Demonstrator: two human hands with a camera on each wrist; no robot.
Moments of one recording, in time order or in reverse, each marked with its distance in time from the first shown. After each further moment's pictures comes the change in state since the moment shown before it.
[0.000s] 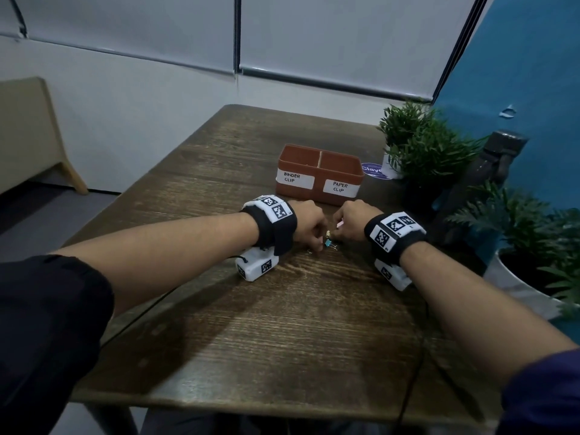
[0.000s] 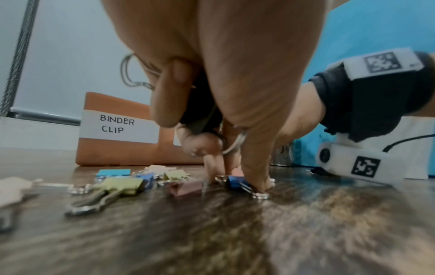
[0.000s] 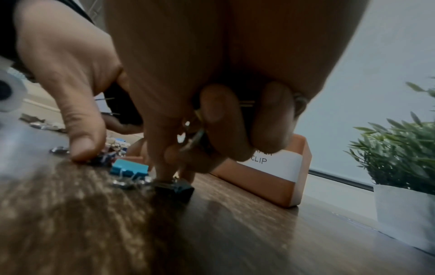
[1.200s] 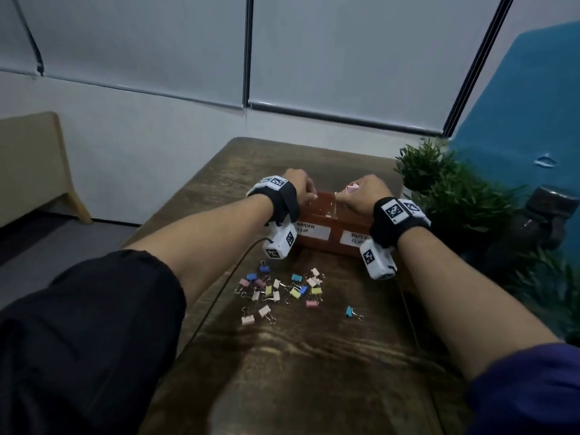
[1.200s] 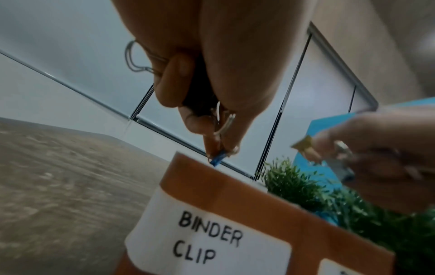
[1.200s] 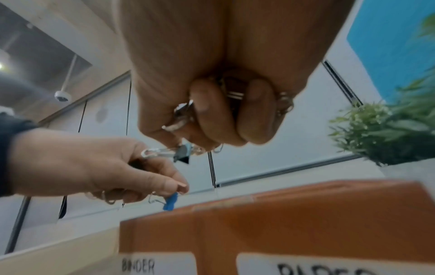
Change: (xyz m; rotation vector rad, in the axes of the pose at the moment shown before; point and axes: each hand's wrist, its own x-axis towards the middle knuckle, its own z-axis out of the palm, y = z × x) left_hand 0.087 -0.131 -0.098 -0.197 0.443 -0.362; right_hand 0.115 -0.011 -0.091 0.515 0.330 0.127
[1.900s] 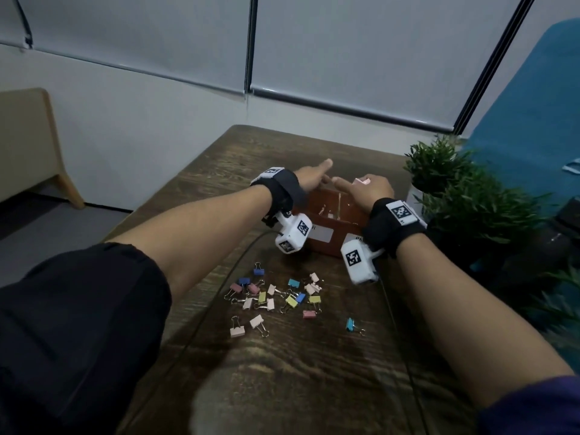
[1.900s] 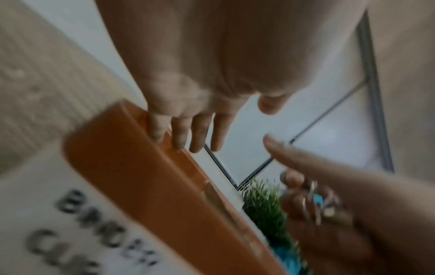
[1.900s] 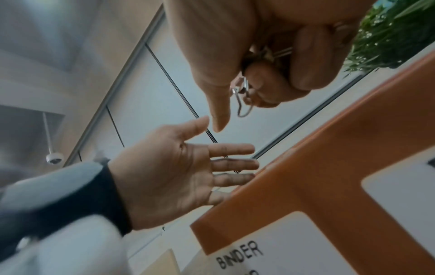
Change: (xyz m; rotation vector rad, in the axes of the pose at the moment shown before) left_hand 0.023 0.012 0.009 -0.586 -0.168 -0.145; right_hand 0.041 0.008 0.025 -0.020 0.057 0.100
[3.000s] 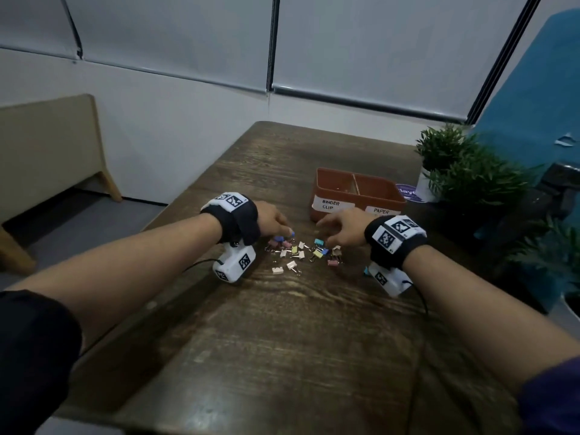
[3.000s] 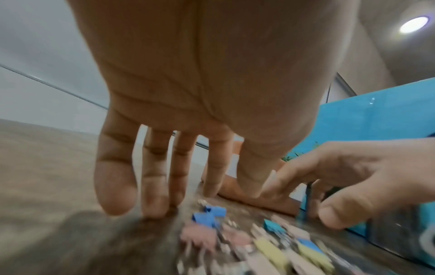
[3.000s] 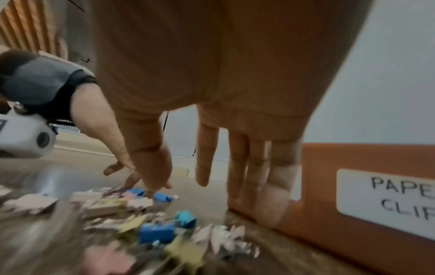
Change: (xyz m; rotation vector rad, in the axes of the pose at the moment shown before) left_hand -0.193 -0.077 -0.029 0.709 -0.261 -0.120; right_hand -0.156 -0.017 0.020 -0.405 -0.586 -0.403
